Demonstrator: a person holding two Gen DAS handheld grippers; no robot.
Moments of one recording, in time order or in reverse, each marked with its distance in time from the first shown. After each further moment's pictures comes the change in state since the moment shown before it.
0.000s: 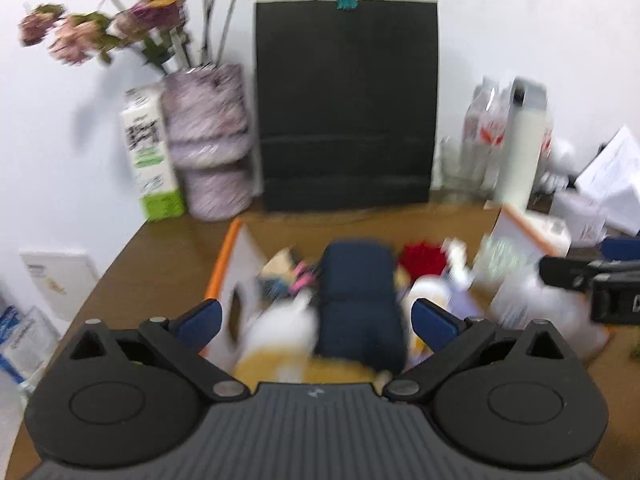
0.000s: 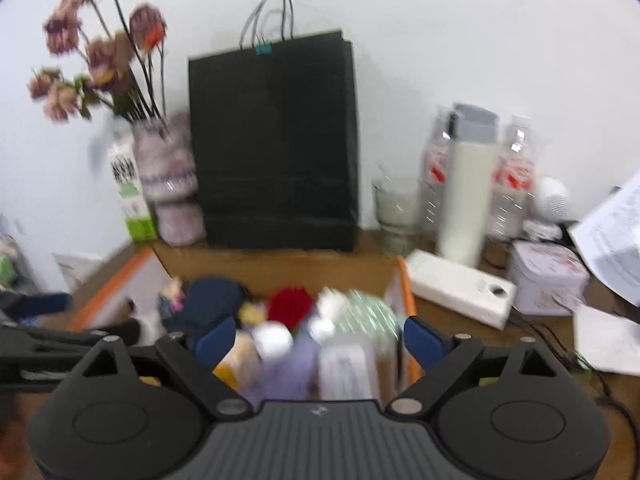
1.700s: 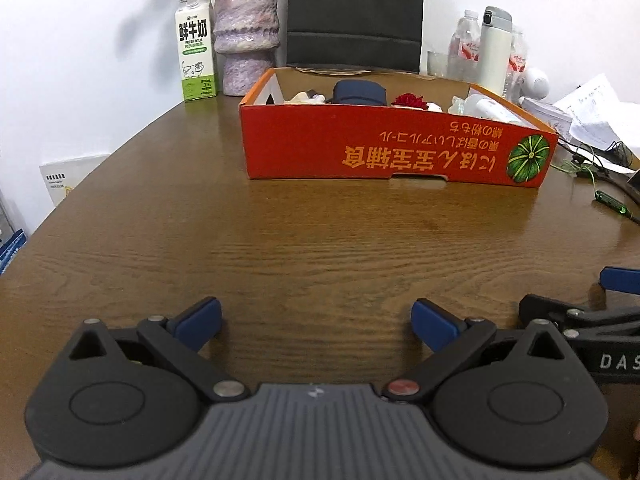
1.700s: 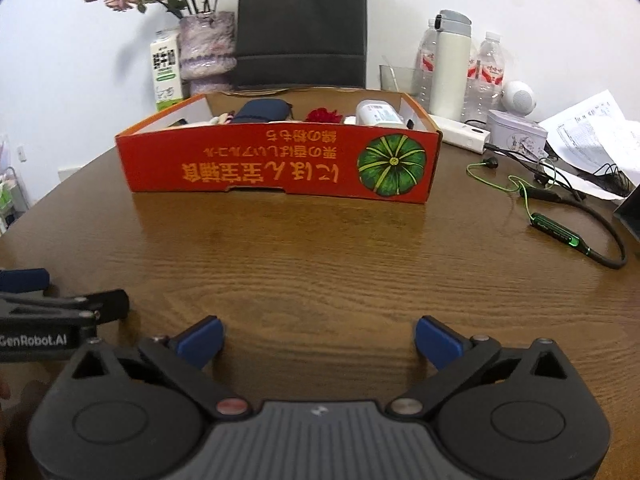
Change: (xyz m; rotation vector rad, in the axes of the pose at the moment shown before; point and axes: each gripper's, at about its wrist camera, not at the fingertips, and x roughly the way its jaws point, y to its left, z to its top) left arm -0.088 0.008 -0.164 -0.064 0.110 -0.018; right arm -0.096 0.058 -0.183 -0.019 0.140 -0.042
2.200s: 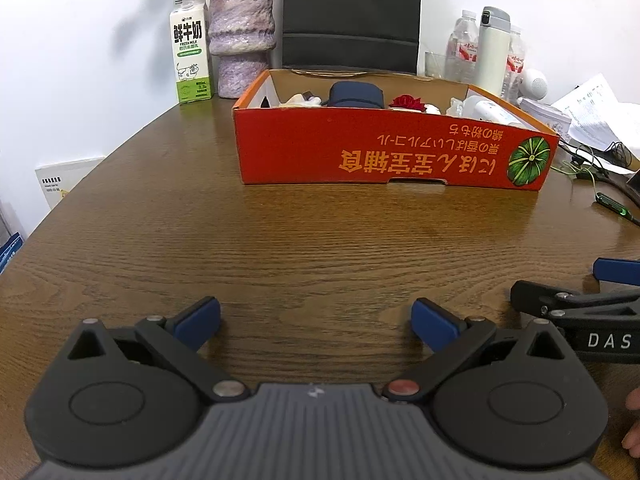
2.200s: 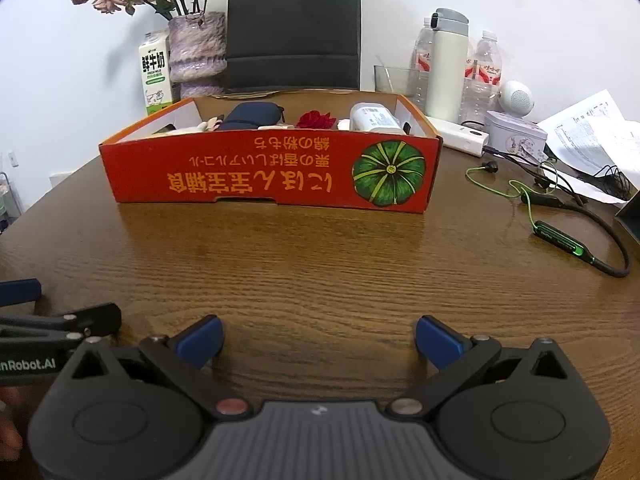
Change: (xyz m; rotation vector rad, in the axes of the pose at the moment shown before) left arm 0.006 -0.001 0.004 0.007 -0.004 -0.009; right arm 0.013 -0.001 0.010 0.006 -0.003 -0.011
